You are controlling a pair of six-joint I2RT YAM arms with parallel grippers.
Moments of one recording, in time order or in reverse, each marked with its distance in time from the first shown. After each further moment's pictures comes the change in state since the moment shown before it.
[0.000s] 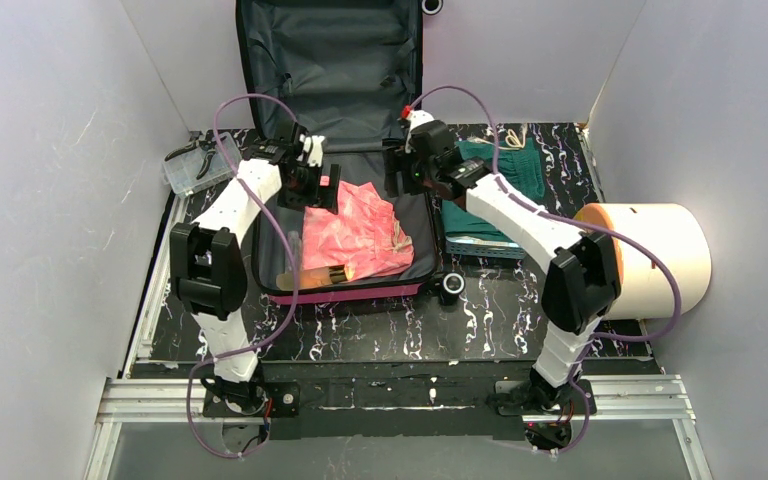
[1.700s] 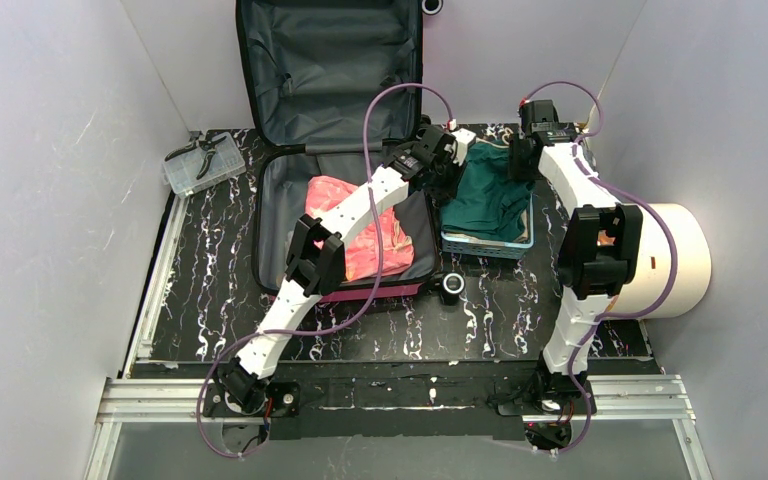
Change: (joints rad) left arm -0.476 0.690 0.852 0.163 -0.063 -0.060; right arm -0.526 0.183 0.107 -0.214 0.090 -0.186
